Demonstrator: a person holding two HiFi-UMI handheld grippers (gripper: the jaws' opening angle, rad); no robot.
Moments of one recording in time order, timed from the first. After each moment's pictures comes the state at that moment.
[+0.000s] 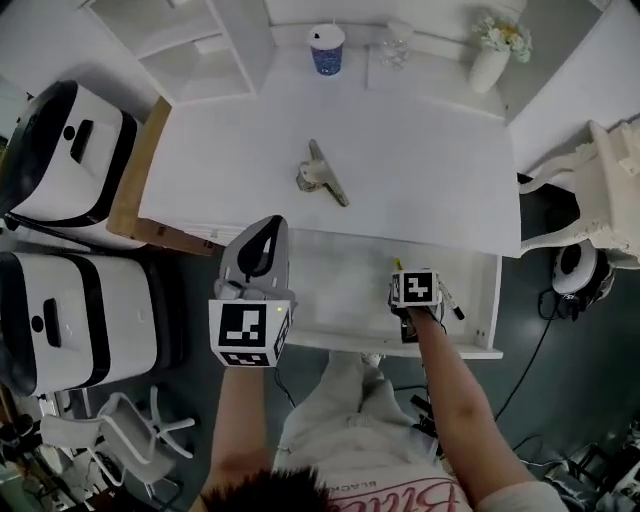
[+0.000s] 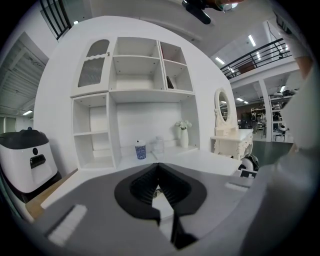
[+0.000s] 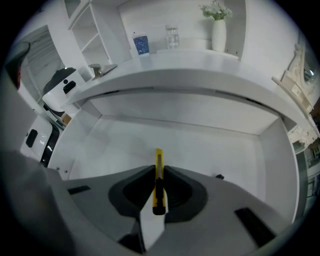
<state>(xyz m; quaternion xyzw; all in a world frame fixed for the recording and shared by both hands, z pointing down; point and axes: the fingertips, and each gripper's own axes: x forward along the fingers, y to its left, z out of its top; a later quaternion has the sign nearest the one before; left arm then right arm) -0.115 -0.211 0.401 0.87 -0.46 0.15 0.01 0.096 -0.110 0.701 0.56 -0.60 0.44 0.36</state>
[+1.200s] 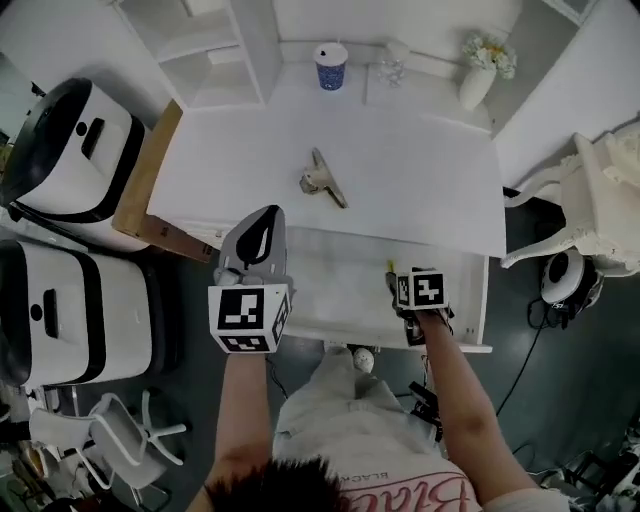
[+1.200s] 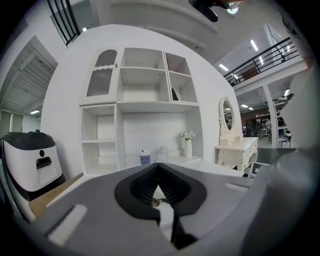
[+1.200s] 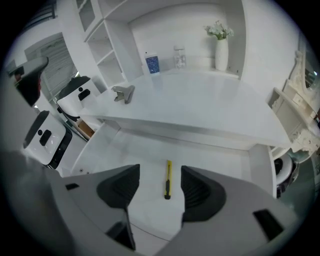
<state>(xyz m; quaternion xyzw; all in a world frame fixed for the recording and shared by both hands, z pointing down) -0.133 -0.199 0.363 0.87 -0.49 0.10 0.01 0.089 -0.103 0.626 0.55 -0.65 0.41 0.33</state>
